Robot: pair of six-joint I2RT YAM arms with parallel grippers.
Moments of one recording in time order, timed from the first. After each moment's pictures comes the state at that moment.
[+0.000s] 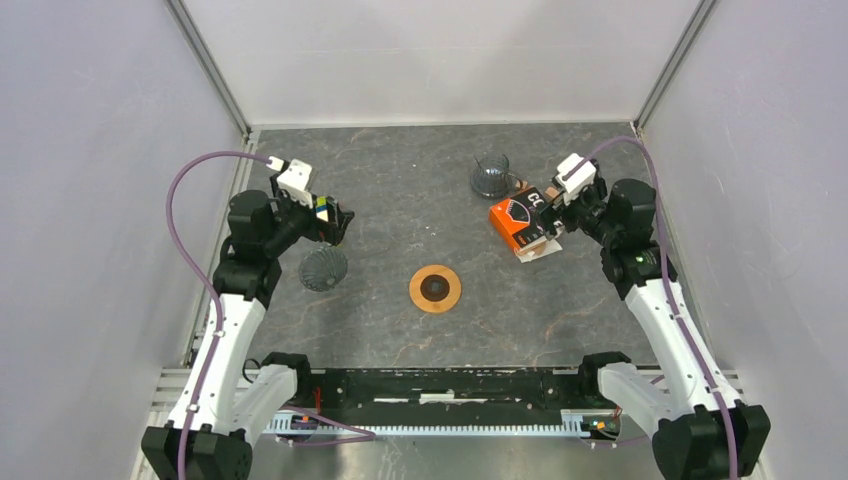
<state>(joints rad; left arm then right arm) -0.08 0.85 0.83 -0.26 0.39 0.09 0.11 0.94 0.83 -0.17 -0.41 -0.44</state>
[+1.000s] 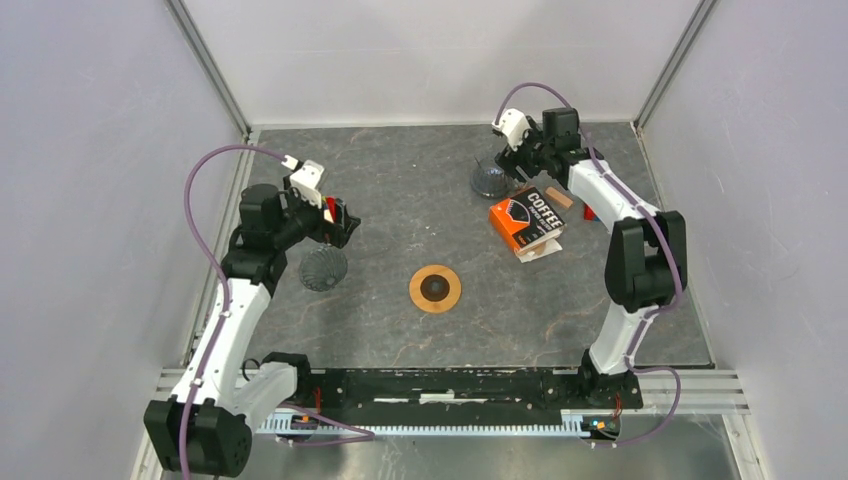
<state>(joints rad) -0.08 0.94 0.83 -0.28 0.46 0.14 0.18 1.82 1.44 -0.26 -0.31 -0.70</state>
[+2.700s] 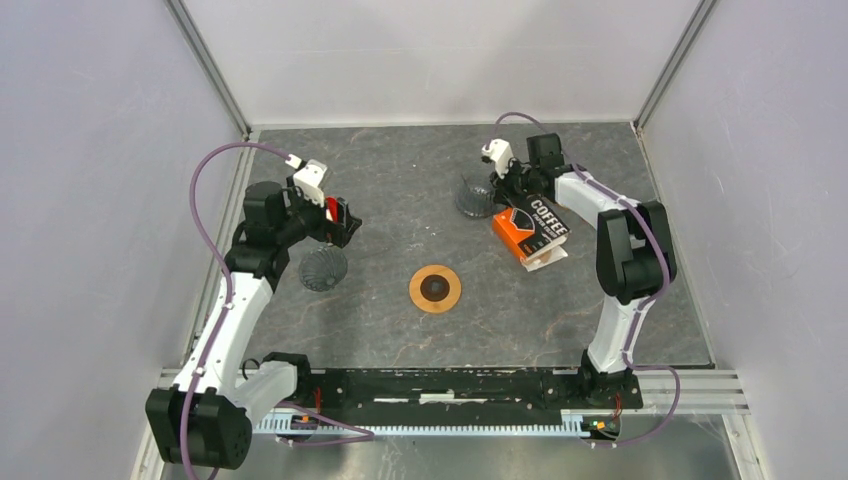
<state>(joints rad) -0.08 0.99 0.83 -0.28 0.46 0.14 0.21 1.93 1.36 -0.28 -0.50 -0.63</state>
